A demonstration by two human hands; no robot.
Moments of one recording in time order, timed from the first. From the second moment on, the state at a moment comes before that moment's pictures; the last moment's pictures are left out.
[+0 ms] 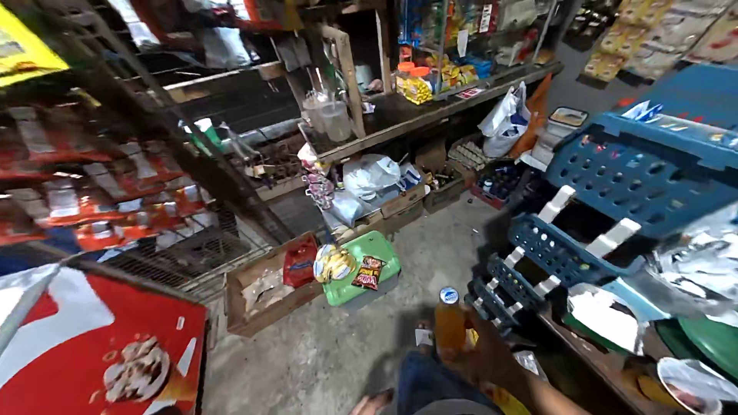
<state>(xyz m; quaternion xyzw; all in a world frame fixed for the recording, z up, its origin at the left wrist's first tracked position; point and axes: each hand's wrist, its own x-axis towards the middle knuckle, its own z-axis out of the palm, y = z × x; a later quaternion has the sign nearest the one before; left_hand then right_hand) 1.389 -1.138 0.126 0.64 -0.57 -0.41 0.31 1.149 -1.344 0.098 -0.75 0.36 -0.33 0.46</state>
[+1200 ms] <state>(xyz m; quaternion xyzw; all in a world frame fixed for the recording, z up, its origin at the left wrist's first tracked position) 1.582 -2.043 0.172 0.62 -0.56 0.04 0.55 1.347 -2.225 0.156 -0.88 0.42 -0.08 0.19</state>
